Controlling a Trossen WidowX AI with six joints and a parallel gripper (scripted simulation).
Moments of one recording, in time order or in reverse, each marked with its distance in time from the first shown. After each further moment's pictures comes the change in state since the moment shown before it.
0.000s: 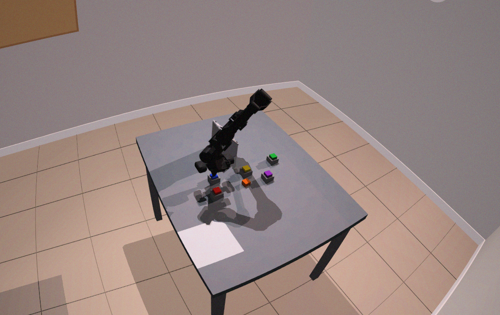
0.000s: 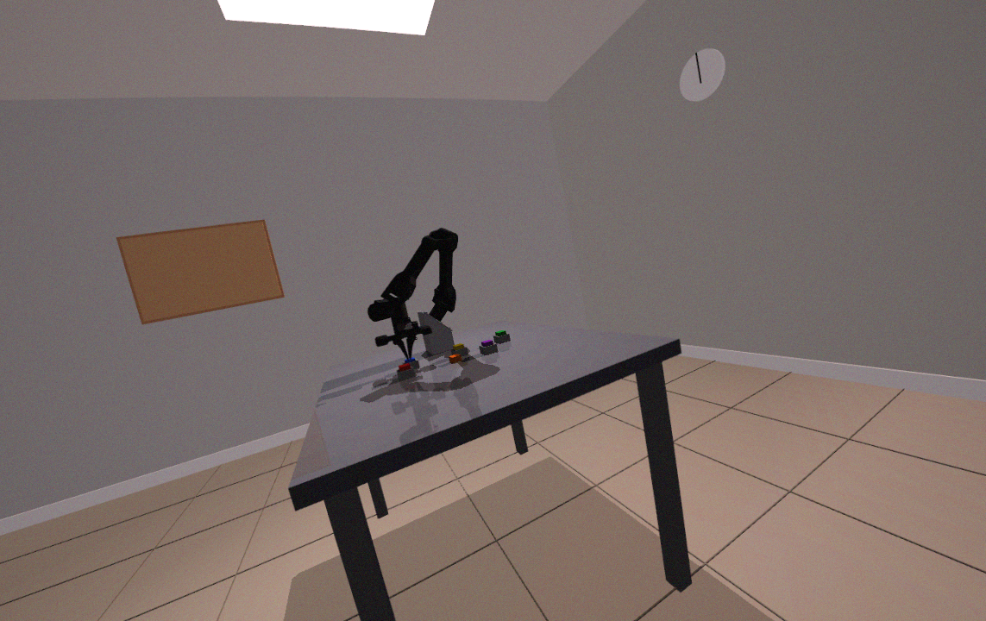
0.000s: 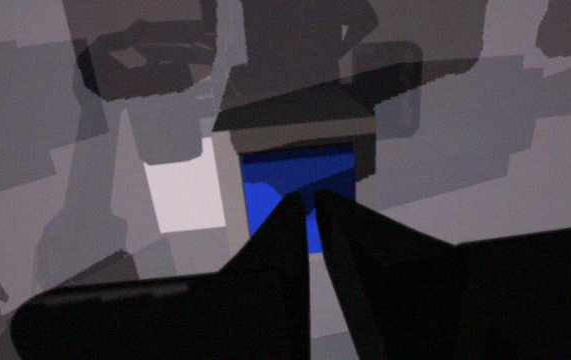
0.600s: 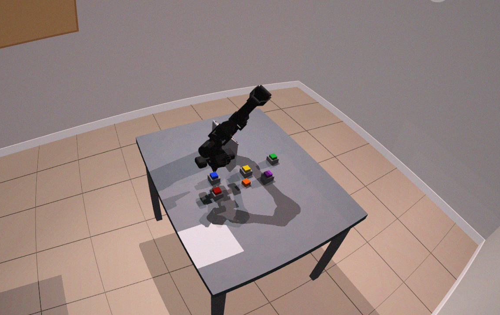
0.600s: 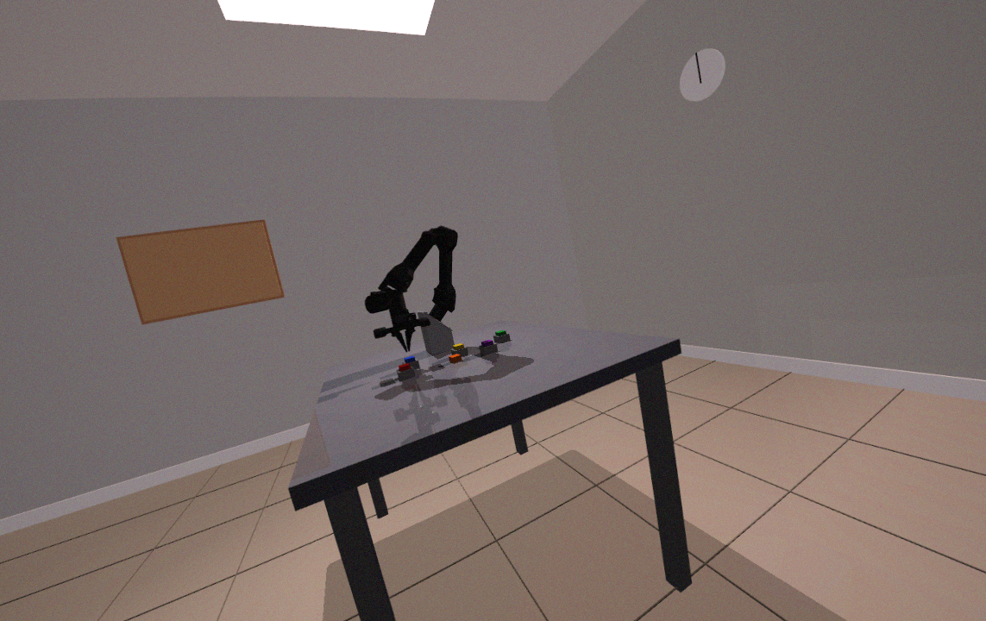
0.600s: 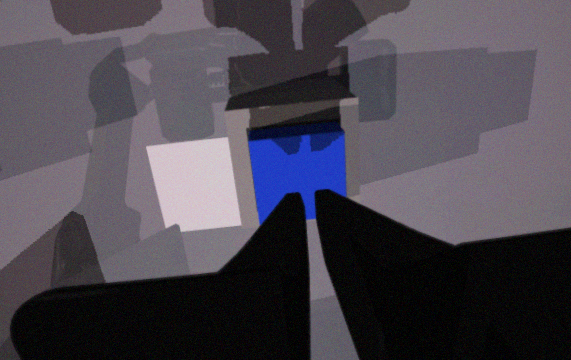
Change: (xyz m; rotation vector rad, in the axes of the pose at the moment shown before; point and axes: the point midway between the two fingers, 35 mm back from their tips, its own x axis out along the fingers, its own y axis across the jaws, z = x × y) arm -0.028 0.001 0.000 0.010 -0.006 0.008
